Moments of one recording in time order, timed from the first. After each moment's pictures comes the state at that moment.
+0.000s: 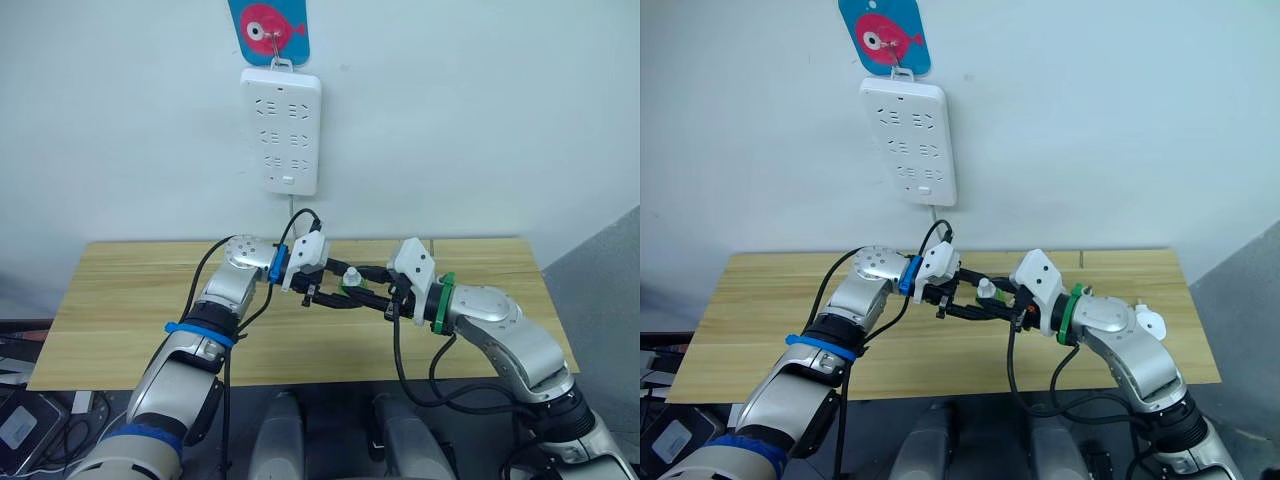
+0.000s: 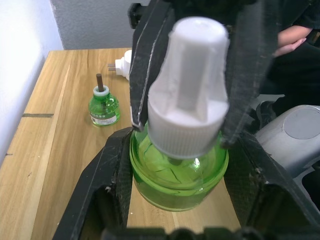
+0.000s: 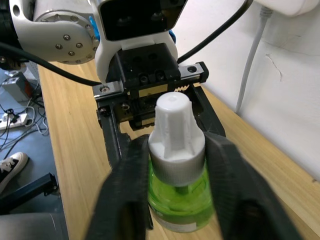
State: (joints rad) left arm -0.76 0.37 -0.27 0.60 -0.20 -0.13 -1.49; right arm -0.33 -0.44 0.26 -0.40 0.33 0.58 0.68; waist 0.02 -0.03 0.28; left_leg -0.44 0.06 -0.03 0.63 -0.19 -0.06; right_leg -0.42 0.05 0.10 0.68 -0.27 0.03
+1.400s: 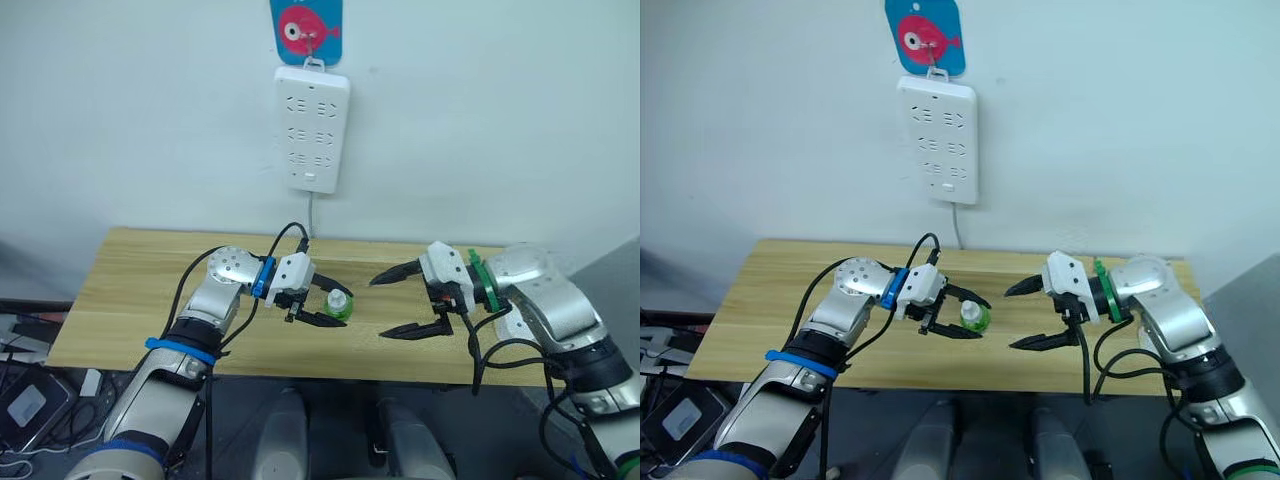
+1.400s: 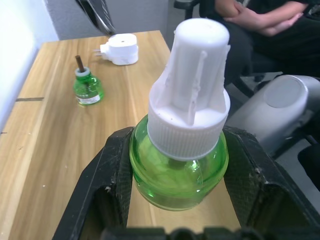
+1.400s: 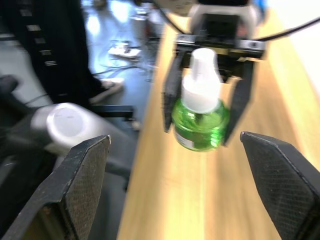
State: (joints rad) left arm -0.67 0.43 -0.28 0.54 -0.21 -0.24 -1.51; right arm -0.45 -0.66 0.19 -0.20 0.32 0.37 1.26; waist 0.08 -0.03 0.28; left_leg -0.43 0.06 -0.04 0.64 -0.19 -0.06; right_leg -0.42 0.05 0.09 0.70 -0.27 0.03
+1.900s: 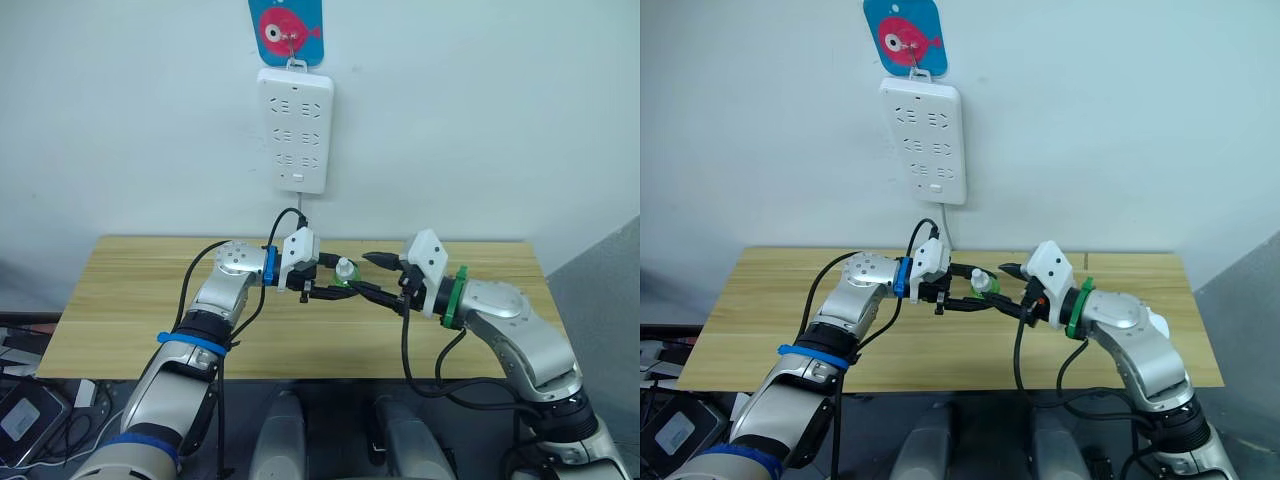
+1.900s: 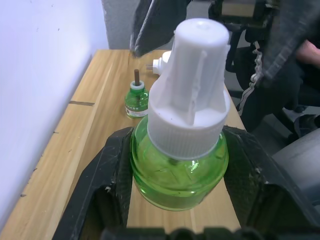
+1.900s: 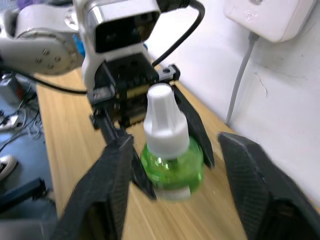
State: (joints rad) left arm -0.70 0.38 -0.23 0.56 -0.21 -0.13 -1.36; right arm -0.32 -0.39 0.19 -0.43 0.28 0.61 0.68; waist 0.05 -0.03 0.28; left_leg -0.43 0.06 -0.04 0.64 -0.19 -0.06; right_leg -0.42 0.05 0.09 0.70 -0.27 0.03
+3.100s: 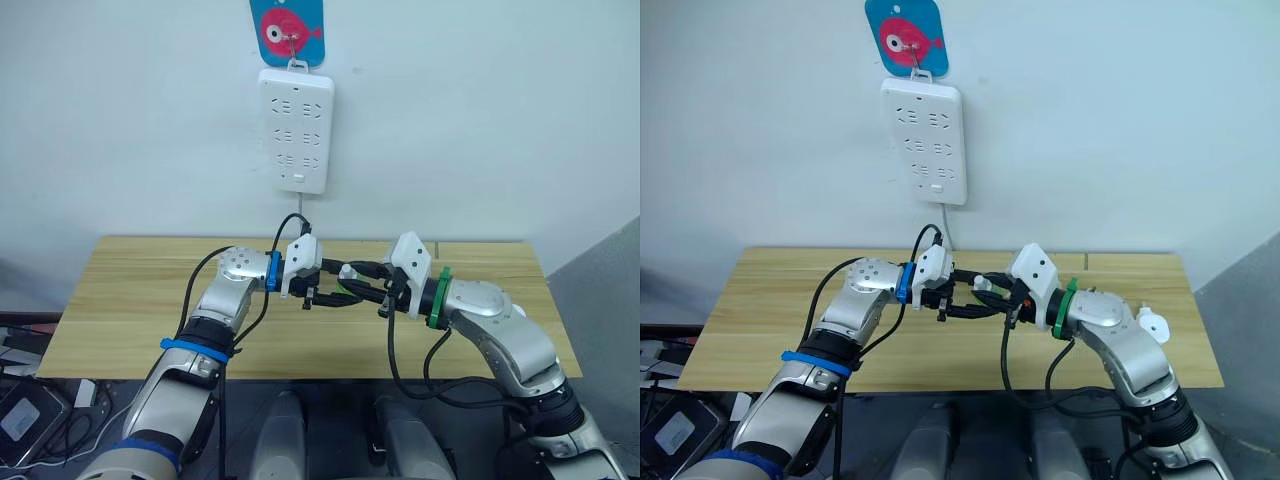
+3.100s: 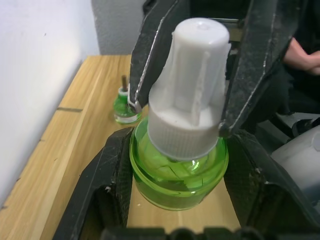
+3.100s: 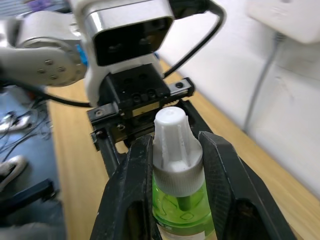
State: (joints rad) left arm -0.64 0.39 -0.23 0.46 -0.22 -0.12 -1.42; right arm -0.42 -0.43 0.26 -0.33 0.34 0.58 0.83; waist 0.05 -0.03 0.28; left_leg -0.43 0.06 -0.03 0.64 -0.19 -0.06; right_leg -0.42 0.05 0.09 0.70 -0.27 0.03
